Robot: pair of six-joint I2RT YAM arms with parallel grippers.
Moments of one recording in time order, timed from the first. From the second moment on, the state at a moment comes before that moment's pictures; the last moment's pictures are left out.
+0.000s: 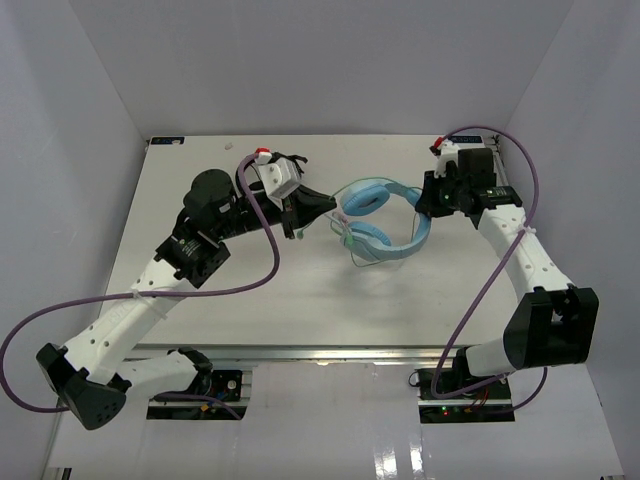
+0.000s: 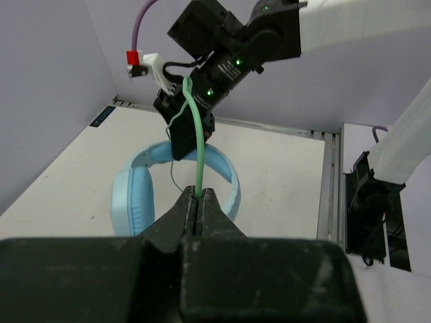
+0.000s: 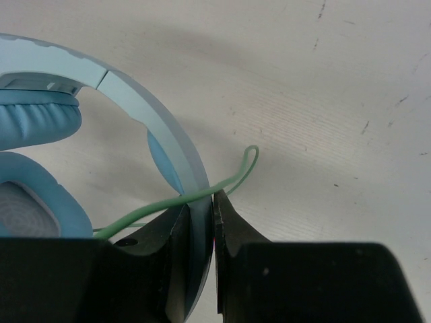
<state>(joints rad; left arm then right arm) -0.69 1.11 1.21 -0.02 0.58 0.04 0.14 1.41 1.22 -0.56 -0.32 -0.03</state>
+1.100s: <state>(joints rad) -0.80 1.14 1.32 -0.13 0.60 -0.22 0.18 1.52 1.27 -0.53 -0.26 0.14</state>
